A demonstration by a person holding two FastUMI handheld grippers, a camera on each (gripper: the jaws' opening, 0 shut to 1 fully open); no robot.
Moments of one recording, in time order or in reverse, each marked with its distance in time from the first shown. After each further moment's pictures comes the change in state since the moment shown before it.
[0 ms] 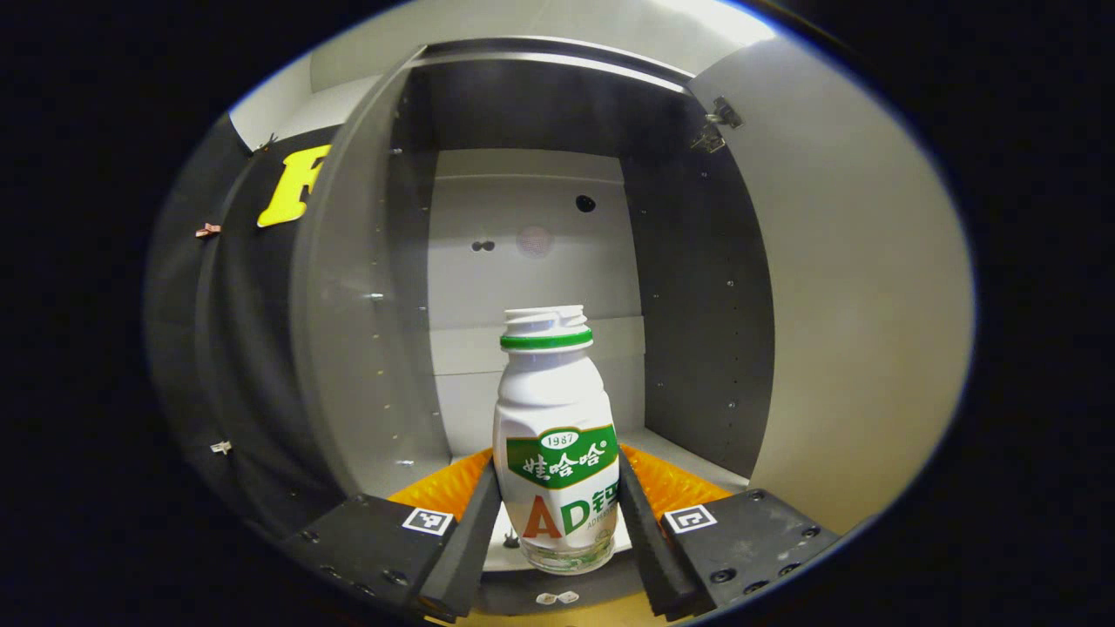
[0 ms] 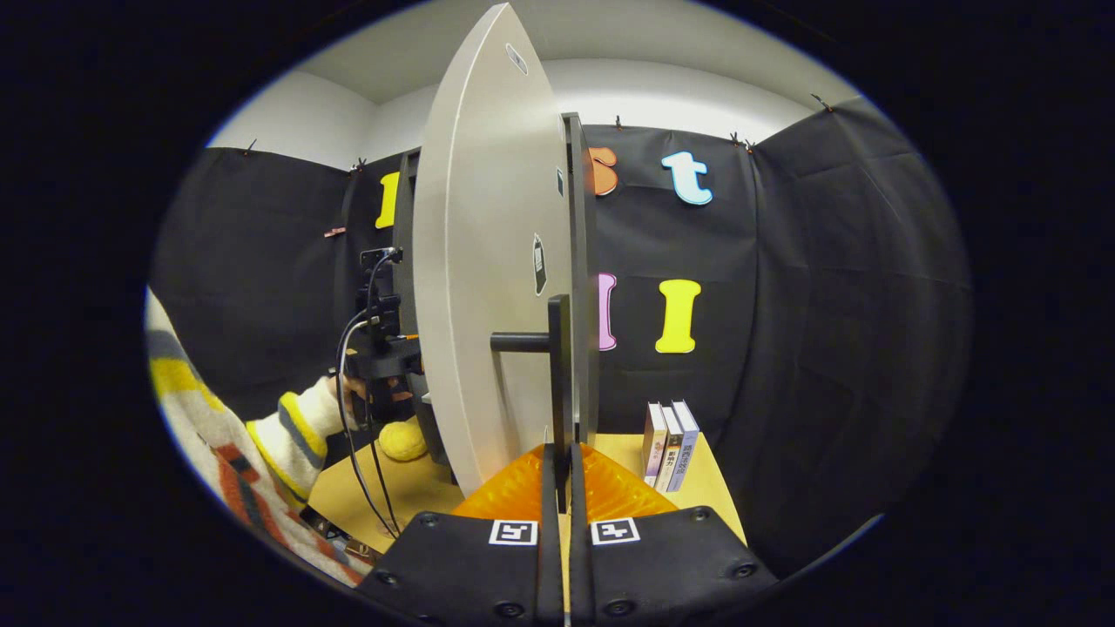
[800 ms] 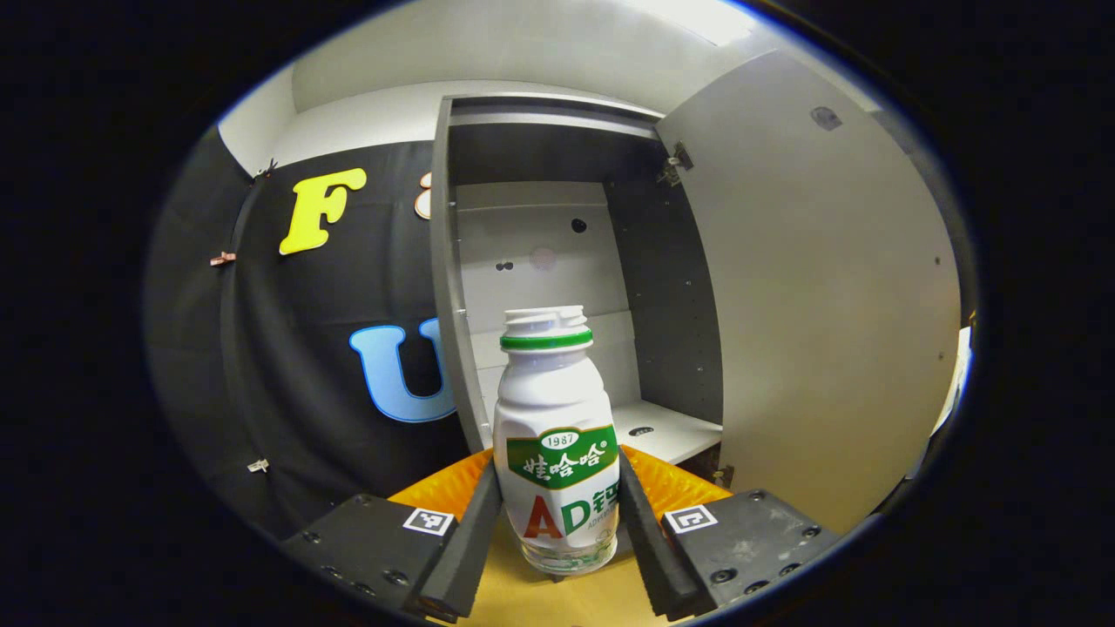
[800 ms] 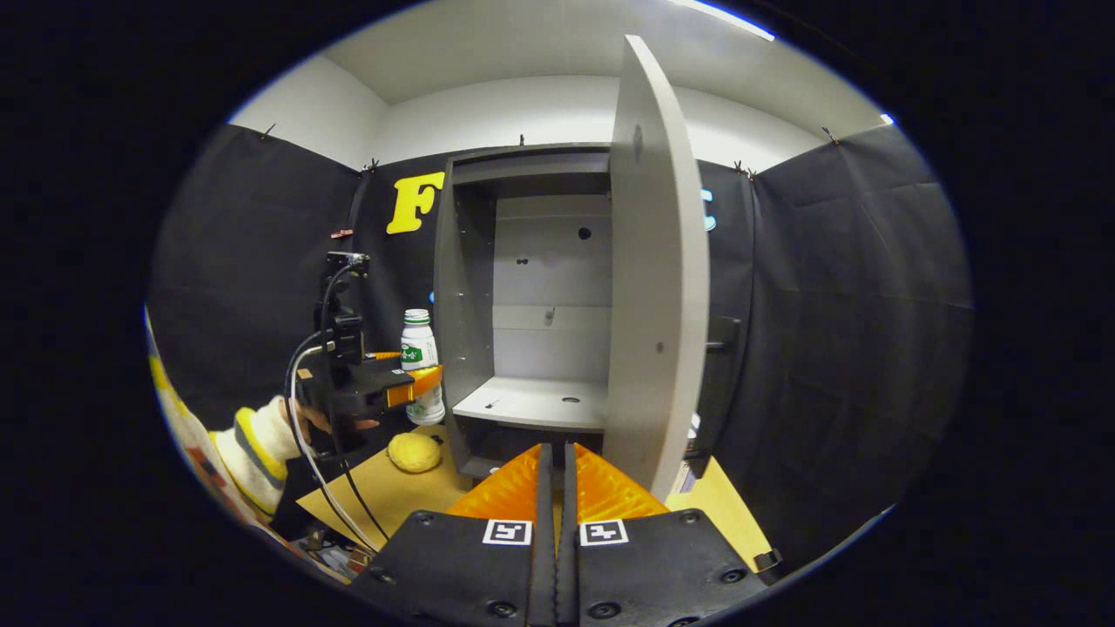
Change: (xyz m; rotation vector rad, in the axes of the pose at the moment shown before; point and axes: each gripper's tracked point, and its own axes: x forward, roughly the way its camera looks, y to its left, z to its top) left arm -0.137 0.038 -0.009 0.041 -0.006 -0.072; right arm -0.026 0.130 -0.003 -0.029 -0.051 -0.071
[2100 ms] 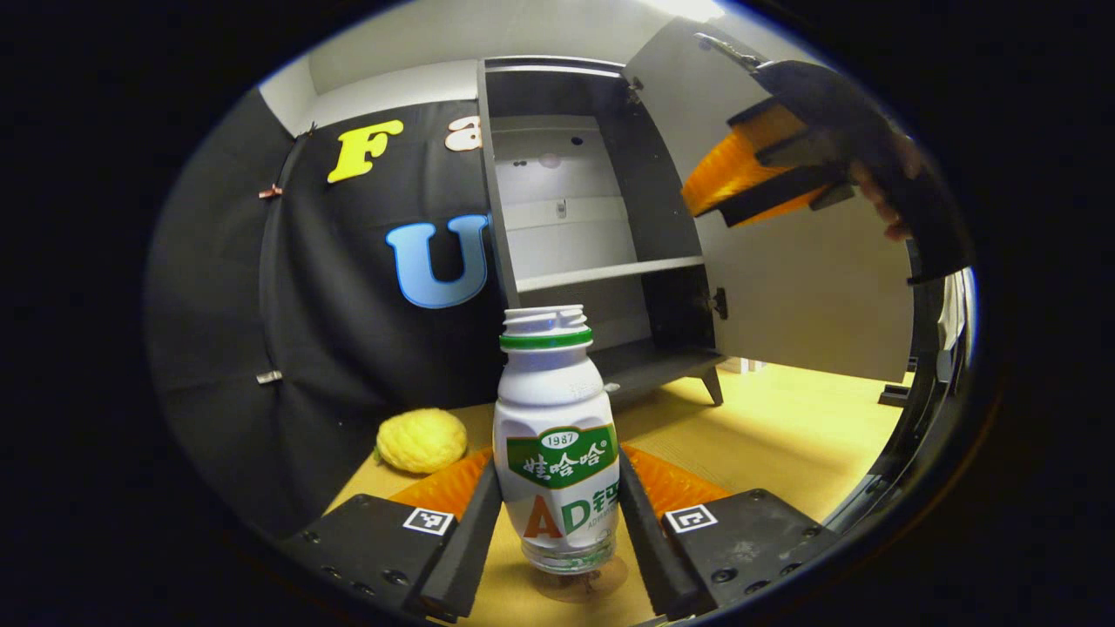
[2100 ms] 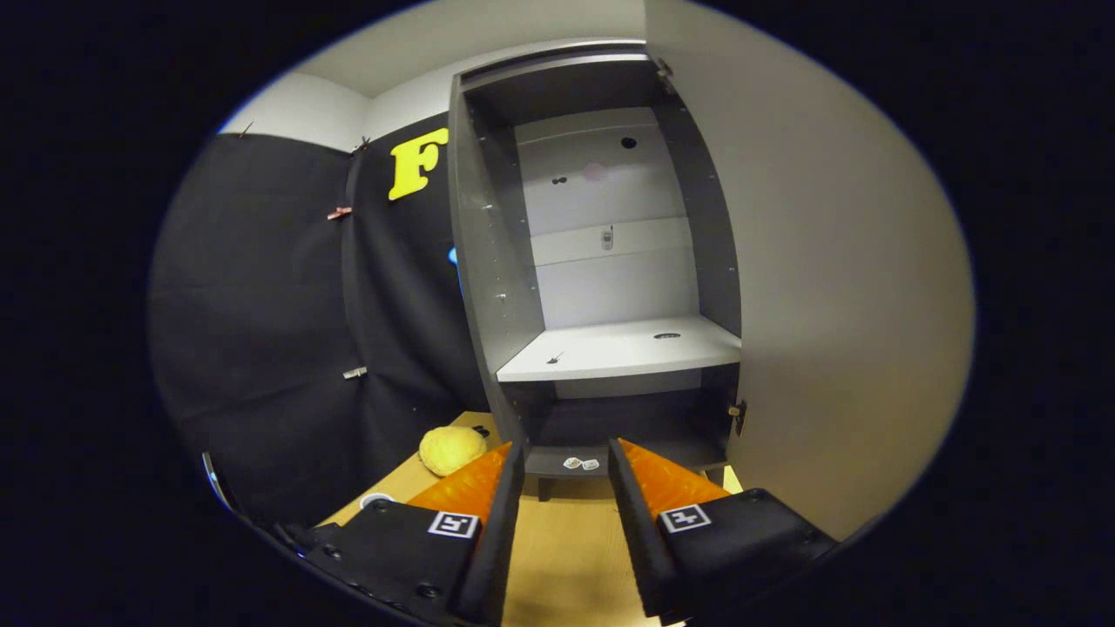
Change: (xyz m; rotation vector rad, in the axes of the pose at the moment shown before) left arm -0.122 -0.020 -0.297 0.021 0.121 0.067; right arm 0.172 0.102 -0.151 0.086 0.068 0.086
